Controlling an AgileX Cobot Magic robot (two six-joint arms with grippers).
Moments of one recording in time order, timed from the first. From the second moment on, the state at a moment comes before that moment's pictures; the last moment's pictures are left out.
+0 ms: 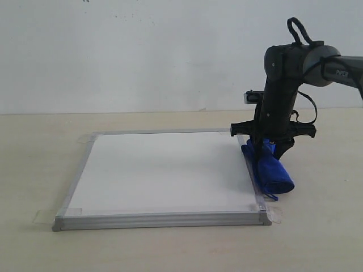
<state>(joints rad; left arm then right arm) -0.01 0.00 0.00 0.23 0.33 0.22 0.23 2.40 -2.03 0.00 1.22 0.26</state>
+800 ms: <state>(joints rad) -0.01 0.00 0.00 0.23 0.33 0.22 0.23 2.33 -2.03 0.00 1.22 0.18</state>
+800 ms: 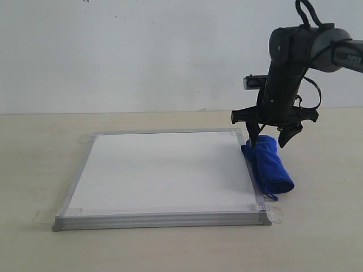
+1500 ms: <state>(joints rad) -0.01 0.00 0.00 0.23 0.33 0.22 0.23 2.40 -2.04 0.00 1.22 0.11</state>
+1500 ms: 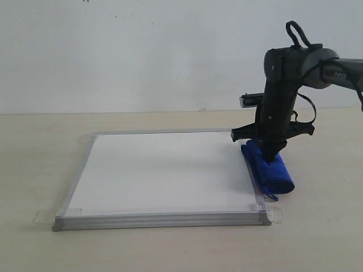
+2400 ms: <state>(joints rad) -0.01 0.00 0.00 0.23 0.33 0.22 0.23 1.01 -0.52 -0.08 0.72 0.22</state>
